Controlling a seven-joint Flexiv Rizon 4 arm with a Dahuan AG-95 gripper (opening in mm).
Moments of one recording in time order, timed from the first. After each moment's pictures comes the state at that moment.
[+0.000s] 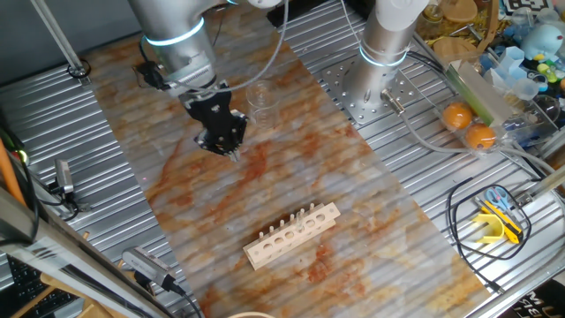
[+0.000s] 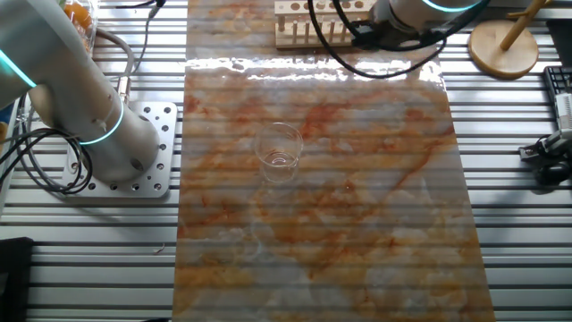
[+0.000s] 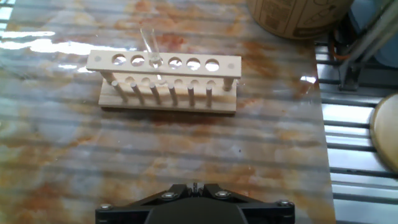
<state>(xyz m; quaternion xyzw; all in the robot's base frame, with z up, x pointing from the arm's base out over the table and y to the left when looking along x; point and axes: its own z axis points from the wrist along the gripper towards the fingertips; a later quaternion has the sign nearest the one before) 0.500 0.135 0.185 -0.75 0.62 0.17 0.12</state>
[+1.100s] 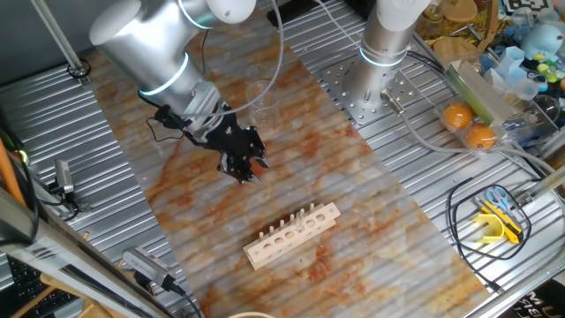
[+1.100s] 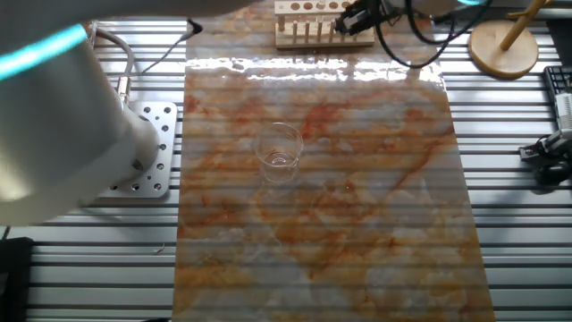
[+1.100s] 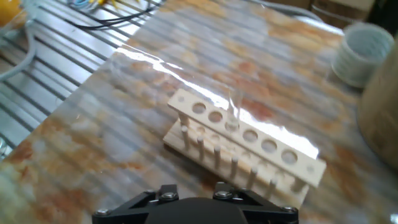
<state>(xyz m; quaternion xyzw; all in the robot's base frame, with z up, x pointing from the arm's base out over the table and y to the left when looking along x) 0.472 0.192 0.182 -0.86 0.42 0.26 0.11</state>
